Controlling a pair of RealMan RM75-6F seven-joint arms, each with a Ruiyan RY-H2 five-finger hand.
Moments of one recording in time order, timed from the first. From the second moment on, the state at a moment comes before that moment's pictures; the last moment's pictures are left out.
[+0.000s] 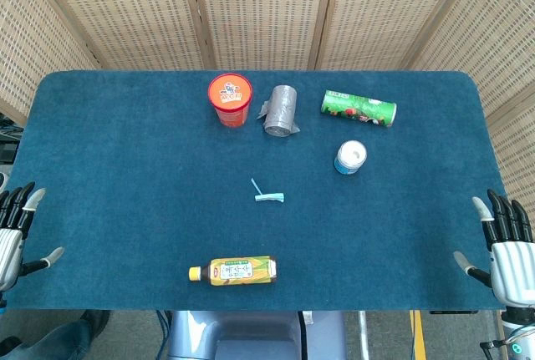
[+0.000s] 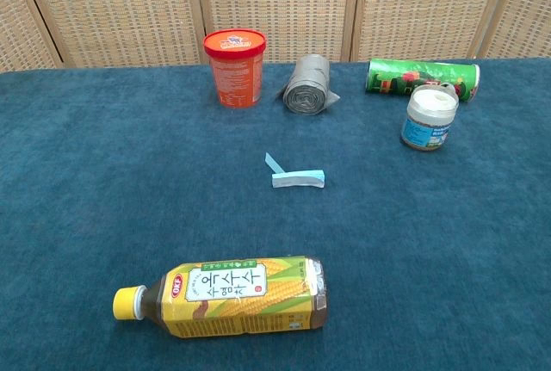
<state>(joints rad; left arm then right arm) -0.07 -1.15 -0.03 -1.56 1.57 1.58 0.01 0.03 -1.20 0.09 -1.52 -1.61 1.69 -0.02</state>
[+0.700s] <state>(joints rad) -0.07 -1.15 -0.04 -1.56 1.55 1.57 0.00 0.06 -1.19 0.08 -1.52 -1.61 1.63 -0.02</state>
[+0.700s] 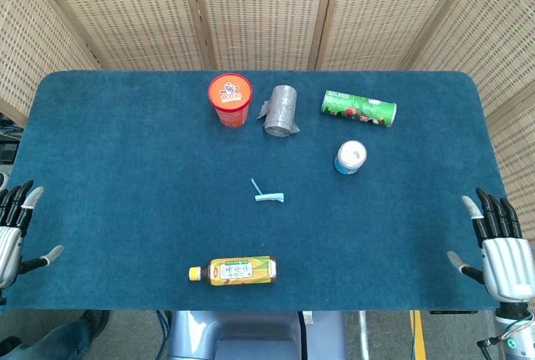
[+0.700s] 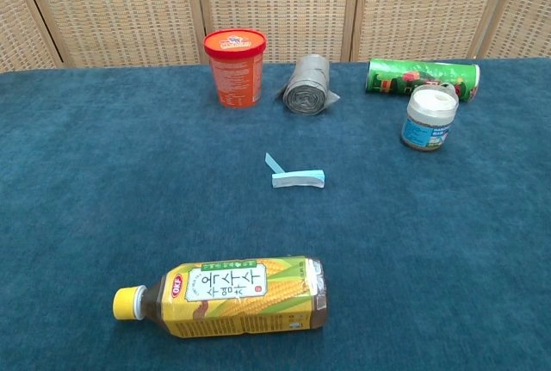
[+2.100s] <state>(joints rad) -0.11 -1.18 -0.09 -1.56 1.46 1.49 0.02 0.80 -1.65 0.27 -1.55 -0.76 1.04 -0.69</state>
